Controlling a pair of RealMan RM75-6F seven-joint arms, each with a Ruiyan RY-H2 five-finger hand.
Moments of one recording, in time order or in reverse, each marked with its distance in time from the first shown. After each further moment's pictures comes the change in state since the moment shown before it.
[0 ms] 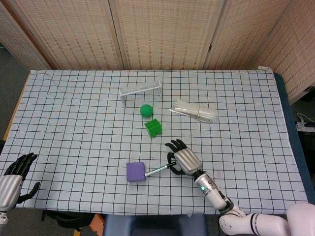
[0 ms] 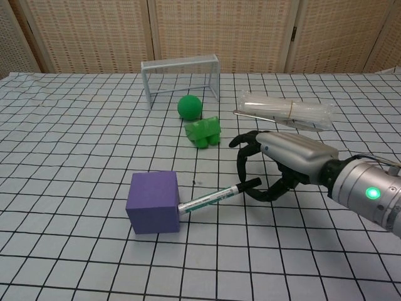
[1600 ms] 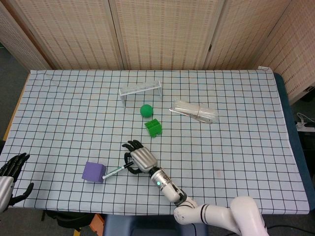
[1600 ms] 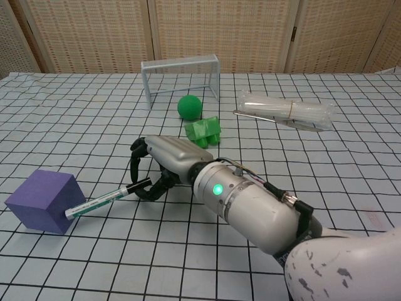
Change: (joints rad) left arm 0.020 0.036 0.003 0.015 0.014 0.036 -0.101; right arm 0.303 -0.447 0.191 0.401 0.062 -0.134 0.116
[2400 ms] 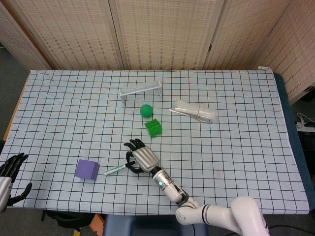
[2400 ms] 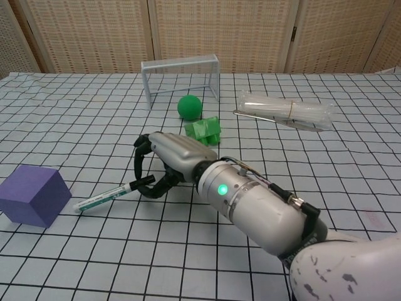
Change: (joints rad) left arm 0.008 -0.001 -0.002 0.003 0.005 0.014 0.007; right arm -0.031 0.032 -0.039 -0.028 -0.014 0.058 -0.003
